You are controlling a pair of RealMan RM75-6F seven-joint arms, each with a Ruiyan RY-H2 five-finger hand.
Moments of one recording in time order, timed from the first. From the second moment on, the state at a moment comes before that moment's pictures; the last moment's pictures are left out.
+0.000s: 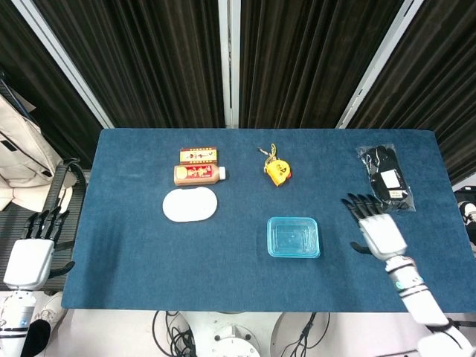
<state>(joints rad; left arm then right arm) -0.12 -1.16 -0.04 -1.62 1.48 1.45 0.22 0.35 -1.31 0.10 -1.41 -1.51 1.13 -0.08</state>
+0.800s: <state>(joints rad) -0.23 -1.14 -0.08 -1.63 1.49 1.33 0.20 0.70 -1.68 0.15 -1.17 -1.59 0.96 0.07</state>
